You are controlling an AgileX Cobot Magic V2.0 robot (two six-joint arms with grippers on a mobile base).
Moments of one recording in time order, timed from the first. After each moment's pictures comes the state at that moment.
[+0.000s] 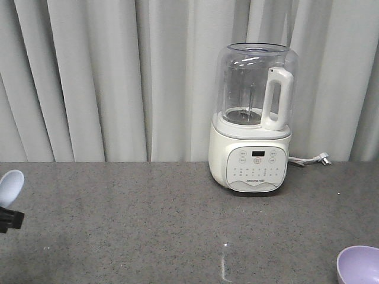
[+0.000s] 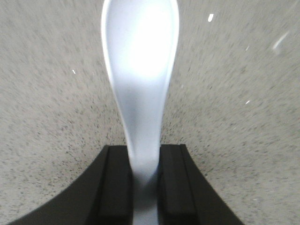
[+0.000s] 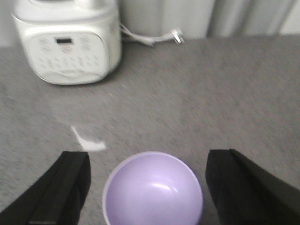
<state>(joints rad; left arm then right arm) -0.06 1.29 -1.16 -0.04 0.84 0.03 0.01 0.98 -1.12 -0.22 0.85 0.22</state>
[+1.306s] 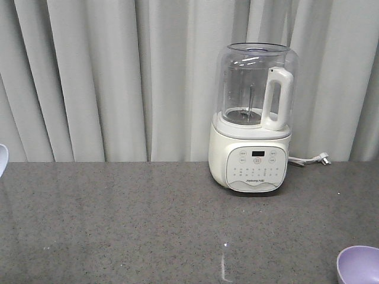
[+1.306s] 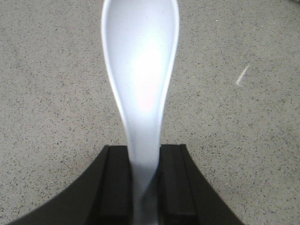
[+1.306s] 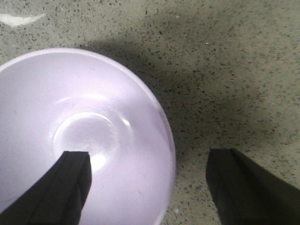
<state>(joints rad) -0.06 1.12 -1.16 -0.13 0.88 0.10 -0.28 1.49 -1.10 0.01 0.92 0.09</state>
